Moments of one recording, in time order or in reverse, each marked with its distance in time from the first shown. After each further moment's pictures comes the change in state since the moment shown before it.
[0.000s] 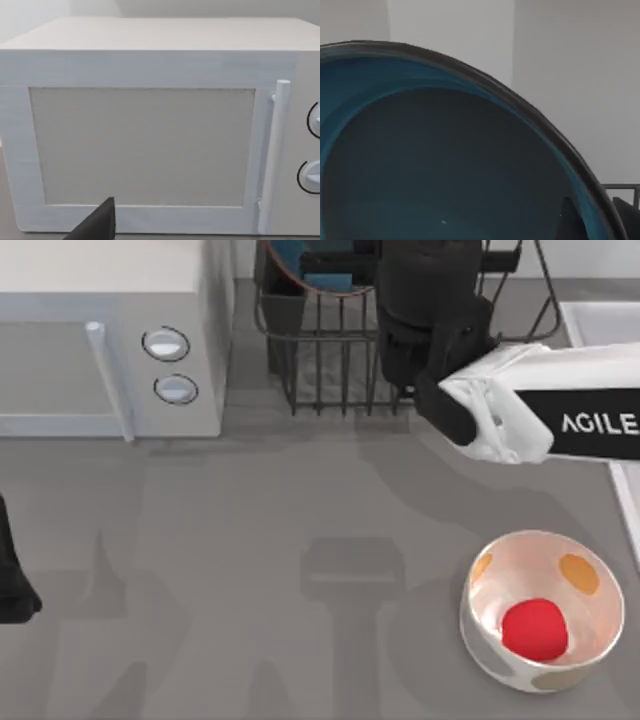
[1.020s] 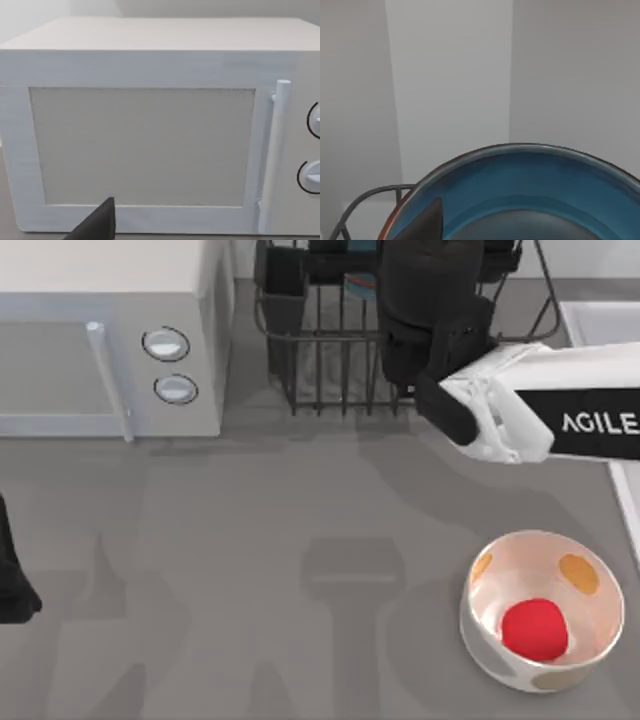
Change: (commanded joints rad) left arm 0.000 0.000 0.000 0.000 0.000 0.000; right arm 0.003 0.000 0.000 0.000 0.000 0.000
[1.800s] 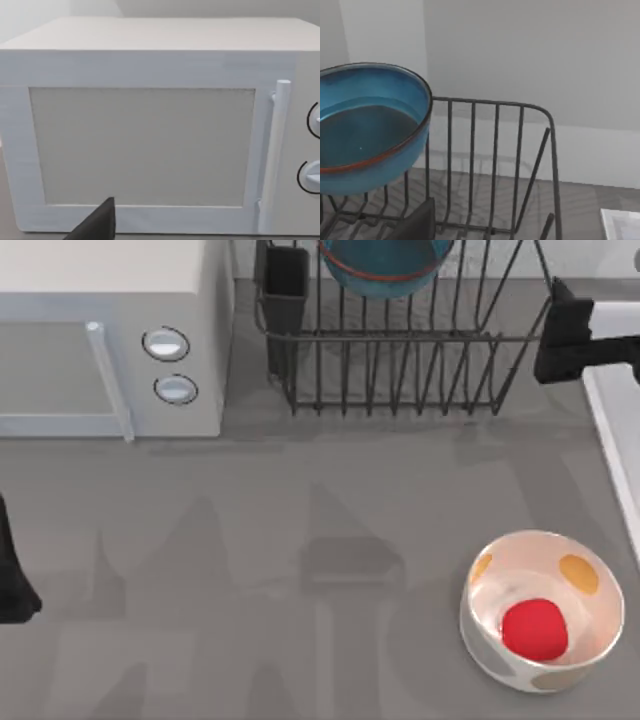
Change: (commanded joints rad) left arm 0.000 0.000 0.000 0.000 0.000 0.000; right arm -0.270 -0.787 -0.675 -0.225 -0.420 0.018
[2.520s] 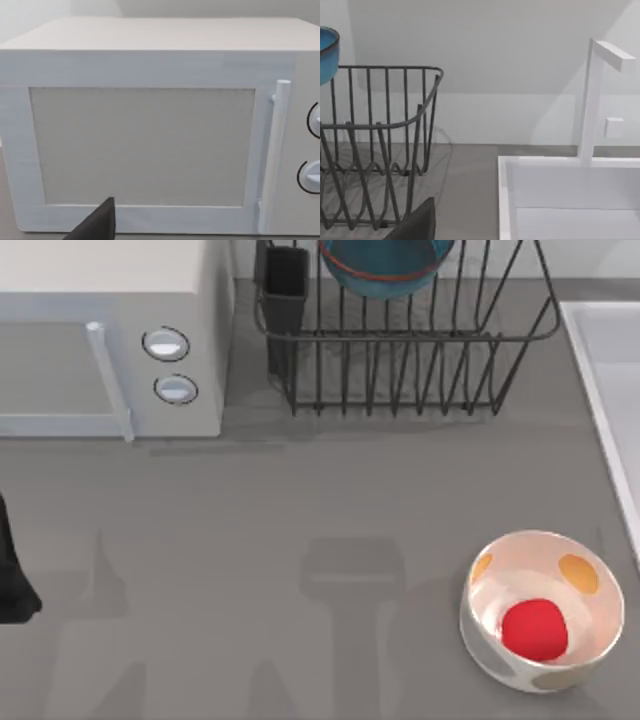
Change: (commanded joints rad) left arm 0.000 0.000 0.000 0.000 0.000 0.000; right arm -0.337 -1.180 -0.615 -0.423 -0.243 -0.034
